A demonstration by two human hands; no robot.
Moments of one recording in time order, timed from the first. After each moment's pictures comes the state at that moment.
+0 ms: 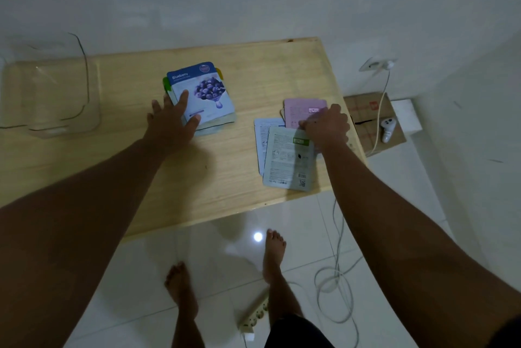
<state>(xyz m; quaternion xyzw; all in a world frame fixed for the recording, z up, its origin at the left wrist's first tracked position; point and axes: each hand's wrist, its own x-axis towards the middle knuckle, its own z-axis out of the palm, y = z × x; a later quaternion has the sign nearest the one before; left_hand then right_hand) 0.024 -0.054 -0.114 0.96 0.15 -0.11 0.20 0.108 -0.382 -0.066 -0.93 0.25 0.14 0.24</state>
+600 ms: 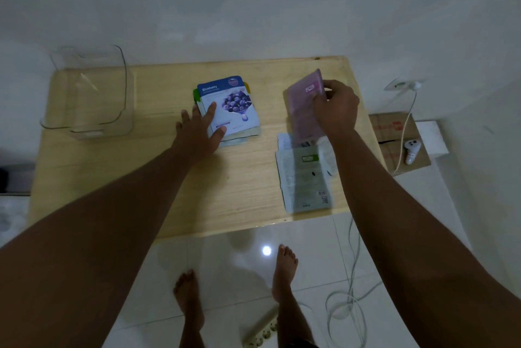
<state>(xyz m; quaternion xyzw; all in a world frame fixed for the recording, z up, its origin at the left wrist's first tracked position) 0.021 -0.054 -0.110 0.96 0.15 -0.11 0.22 0.132 -0.327 -0.025 -0.93 0.03 -0.03 0.35</state>
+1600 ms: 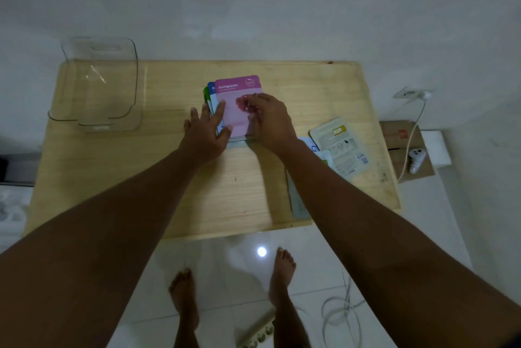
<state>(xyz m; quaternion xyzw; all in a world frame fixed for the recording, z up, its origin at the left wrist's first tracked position) 0.015 -0.051 -0.123 0.95 0.14 -0.08 0.28 0.099 -0.217 -0.083 -0.92 -0.23 0.09 0.29</state>
